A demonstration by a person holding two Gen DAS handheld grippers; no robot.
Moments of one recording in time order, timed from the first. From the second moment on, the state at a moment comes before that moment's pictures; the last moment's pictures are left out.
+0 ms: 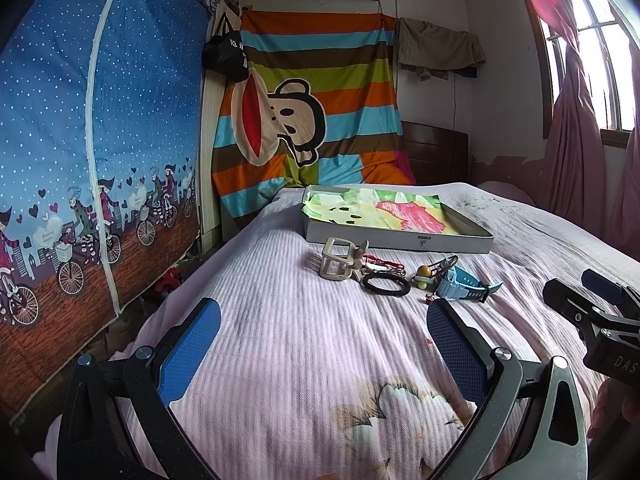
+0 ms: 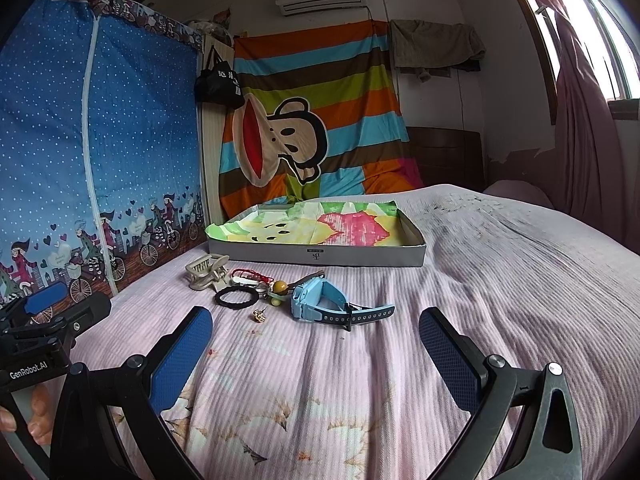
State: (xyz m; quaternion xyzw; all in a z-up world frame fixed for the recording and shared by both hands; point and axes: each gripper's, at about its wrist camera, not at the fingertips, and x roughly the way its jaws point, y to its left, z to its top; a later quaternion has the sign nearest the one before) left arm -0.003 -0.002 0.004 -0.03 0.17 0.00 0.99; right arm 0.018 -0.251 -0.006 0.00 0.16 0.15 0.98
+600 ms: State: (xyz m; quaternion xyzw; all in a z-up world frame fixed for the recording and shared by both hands) left arm -0.001 -0.002 0.002 -0.03 0.17 0.01 0.99; right arm 0.020 -0.253 -0.003 -0.01 0.16 0.13 0.98
